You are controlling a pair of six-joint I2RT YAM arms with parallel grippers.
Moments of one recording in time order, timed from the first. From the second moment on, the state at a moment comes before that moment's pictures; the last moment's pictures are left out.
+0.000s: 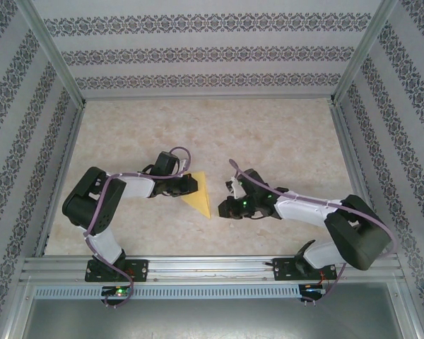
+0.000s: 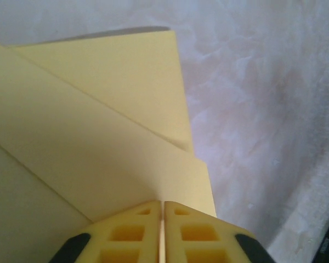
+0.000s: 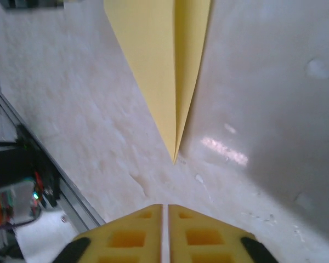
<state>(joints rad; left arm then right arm) -0.43 1.73 0.75 0.09 0.53 -0.64 0.67 1.39 0.57 -0.10 -0.58 0.72</state>
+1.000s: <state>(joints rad) -0.38 1.09 0.61 -0.07 0.25 -0.55 0.67 1.81 0.85 0.01 -0.60 0.49</state>
